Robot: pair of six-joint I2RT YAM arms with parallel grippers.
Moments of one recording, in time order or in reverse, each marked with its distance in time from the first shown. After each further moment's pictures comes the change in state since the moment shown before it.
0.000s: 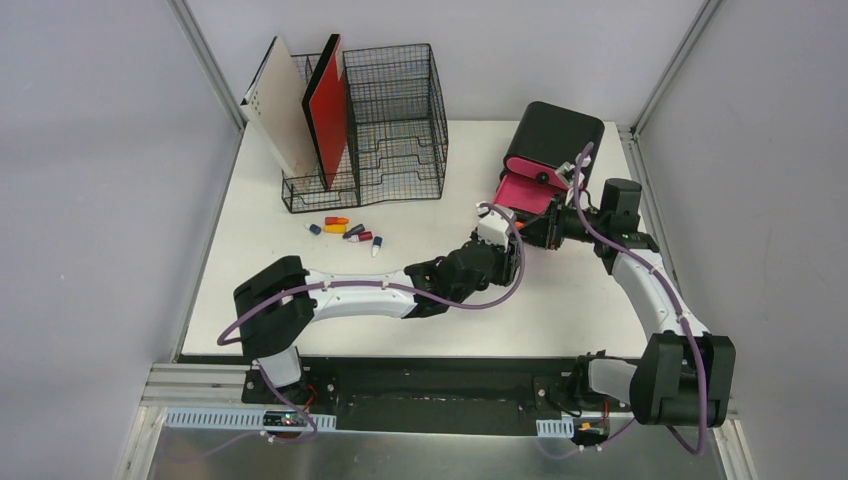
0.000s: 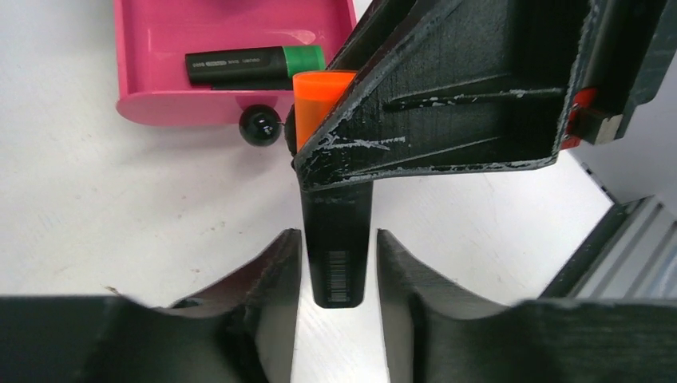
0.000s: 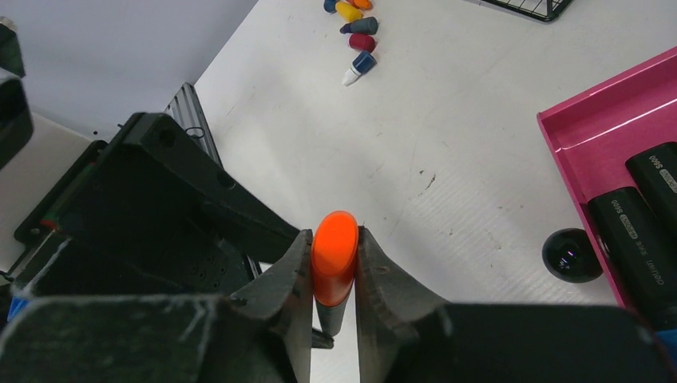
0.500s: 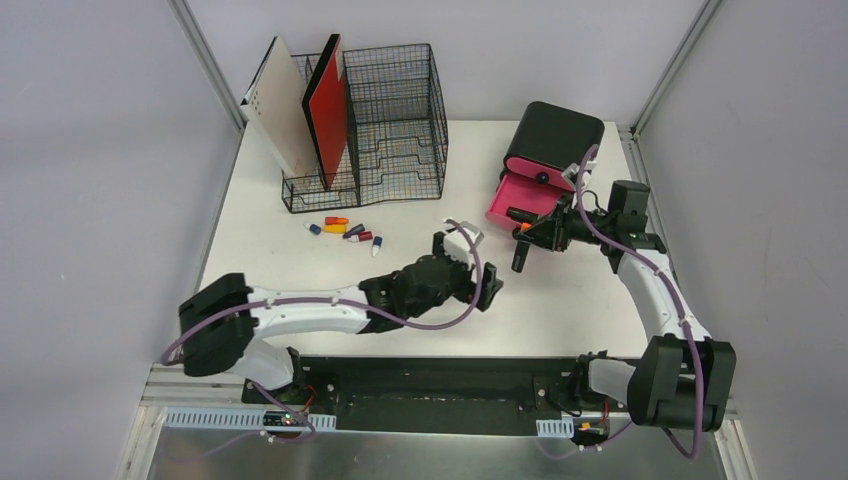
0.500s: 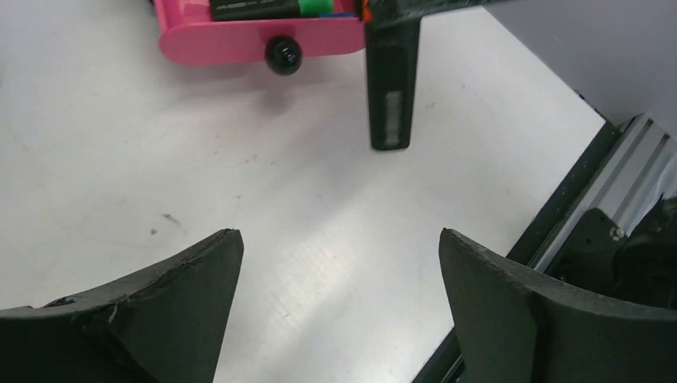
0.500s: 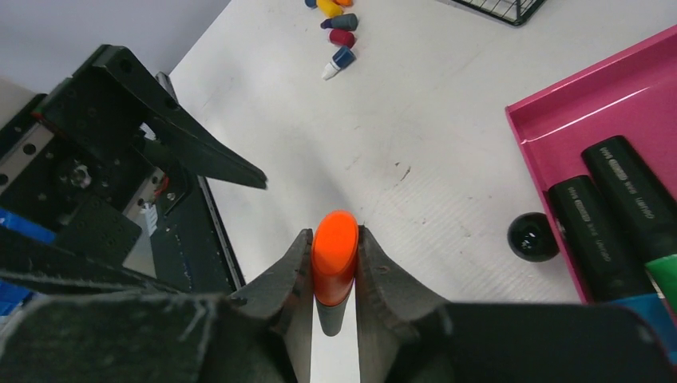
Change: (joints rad) left arm 0.000 -0.234 -0.242 0.009 0.092 0.055; right arm -0.044 -0.009 0.011 -0.089 -0.017 -0.138
